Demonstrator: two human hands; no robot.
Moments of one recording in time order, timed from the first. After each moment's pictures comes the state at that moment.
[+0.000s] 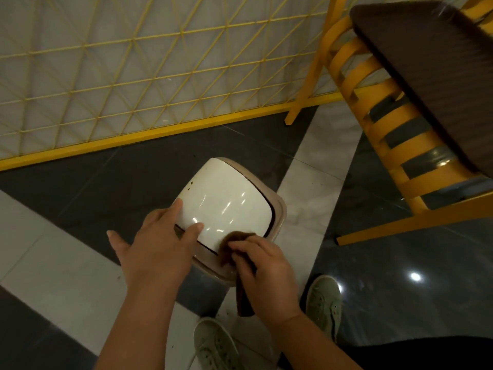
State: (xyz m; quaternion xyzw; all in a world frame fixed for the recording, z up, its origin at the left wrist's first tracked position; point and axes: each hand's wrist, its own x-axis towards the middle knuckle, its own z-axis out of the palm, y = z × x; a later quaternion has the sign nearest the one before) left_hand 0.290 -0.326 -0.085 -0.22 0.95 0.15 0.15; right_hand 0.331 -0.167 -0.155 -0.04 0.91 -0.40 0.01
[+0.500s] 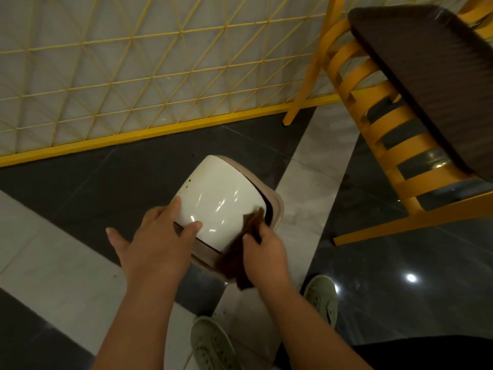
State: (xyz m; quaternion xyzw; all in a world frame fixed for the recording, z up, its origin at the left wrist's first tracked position) left_hand 0.291 -0.324 -0.087 -0.22 0.95 0.15 0.14; right_hand 0.298 -0.178 -0.127 0.26 0.77 -0.55 0.22
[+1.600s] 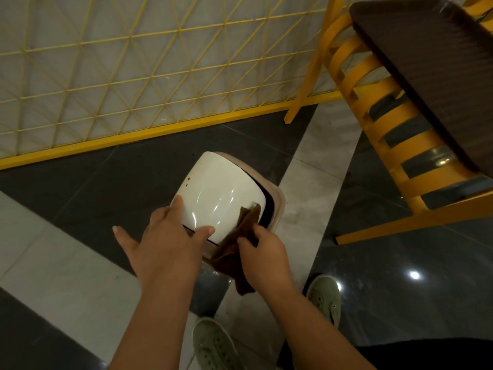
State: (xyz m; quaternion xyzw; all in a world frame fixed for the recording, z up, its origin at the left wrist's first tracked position) left_hand 0.286 -0.311 -0.093 -0.22 0.96 0.09 0.13; right_hand 0.296 -0.177 -0.124 0.21 0.79 -0.53 0.24
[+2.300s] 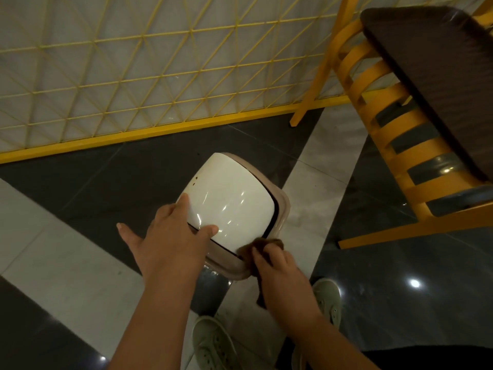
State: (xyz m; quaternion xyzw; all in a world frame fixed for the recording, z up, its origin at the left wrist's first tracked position) left_hand 0.287 -0.316 -0.091 -0.22 0.96 0.12 0.13; right_hand 0.333 -0.132 -0.166 -0.16 0.96 -0.16 0.18
